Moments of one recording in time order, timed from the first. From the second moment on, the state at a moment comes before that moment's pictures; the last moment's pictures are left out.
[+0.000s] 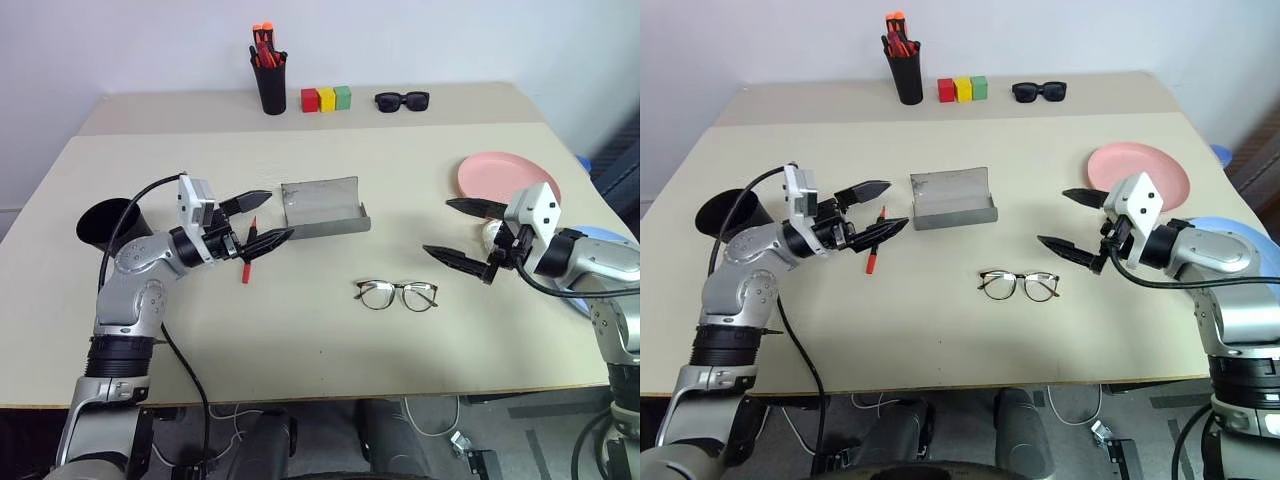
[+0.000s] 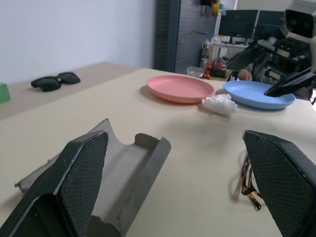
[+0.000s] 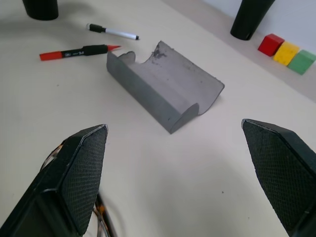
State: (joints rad) left arm -0.47 0.49 0.09 0.10 -0.54 0.21 -1.08; right arm -0.31 -0.80 -0.20 -0.16 0.44 0.32 1.00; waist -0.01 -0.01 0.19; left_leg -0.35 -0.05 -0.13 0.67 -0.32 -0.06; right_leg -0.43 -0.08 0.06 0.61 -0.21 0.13
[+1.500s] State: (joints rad) left arm -0.59 0.55 -0.01 0.07 -0.27 0.63 -0.67; right arm -0.35 -0.65 -0.10 -0.17 0.44 0.26 0.93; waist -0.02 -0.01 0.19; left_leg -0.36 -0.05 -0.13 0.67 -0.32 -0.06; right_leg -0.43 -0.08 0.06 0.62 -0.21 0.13
